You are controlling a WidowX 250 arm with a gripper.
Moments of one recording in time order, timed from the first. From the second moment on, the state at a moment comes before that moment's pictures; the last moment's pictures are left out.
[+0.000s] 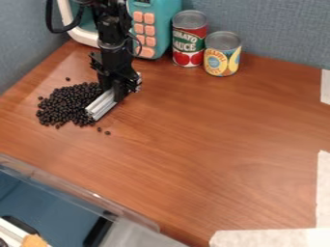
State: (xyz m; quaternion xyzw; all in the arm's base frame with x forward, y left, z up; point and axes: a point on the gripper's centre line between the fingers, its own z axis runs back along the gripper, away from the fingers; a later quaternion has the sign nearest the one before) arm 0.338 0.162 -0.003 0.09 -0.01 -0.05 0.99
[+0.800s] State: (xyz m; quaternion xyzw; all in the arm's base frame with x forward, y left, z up) arm 0.338 0.124 0.036 0.09 -0.06 -0.06 0.99
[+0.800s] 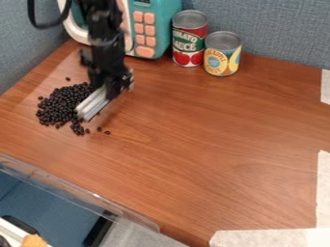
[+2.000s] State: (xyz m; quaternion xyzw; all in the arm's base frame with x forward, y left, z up) arm 0.299 0.075 0.001 0.05 -0.06 -0.14 0.99
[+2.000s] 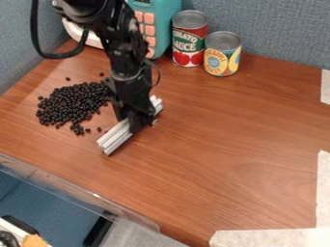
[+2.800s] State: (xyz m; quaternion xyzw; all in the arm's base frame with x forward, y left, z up) arm 0.296 0.154 -0.002 0.06 -0.07 -0.15 0.98
